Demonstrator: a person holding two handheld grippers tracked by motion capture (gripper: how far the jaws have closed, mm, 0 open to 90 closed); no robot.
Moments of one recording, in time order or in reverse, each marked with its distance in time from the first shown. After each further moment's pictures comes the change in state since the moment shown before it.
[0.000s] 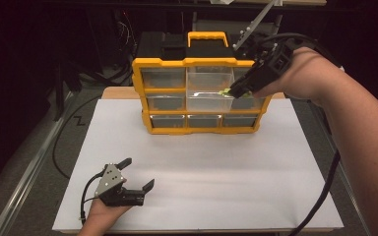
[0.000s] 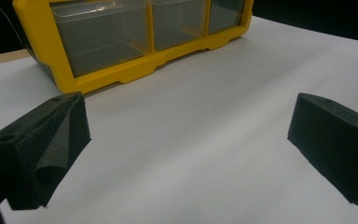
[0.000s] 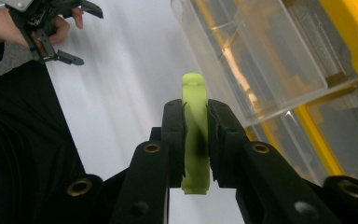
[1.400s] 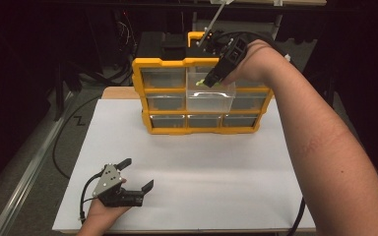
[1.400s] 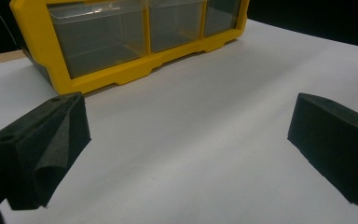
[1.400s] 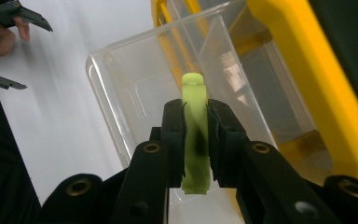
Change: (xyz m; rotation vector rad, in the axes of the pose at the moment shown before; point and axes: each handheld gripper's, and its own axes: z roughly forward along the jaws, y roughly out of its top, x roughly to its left) left arm 0.001 0.000 -0.003 -0.008 -0.019 -0.002; right arm -0.036 0.053 0.064 0.058 -0.032 -0.026
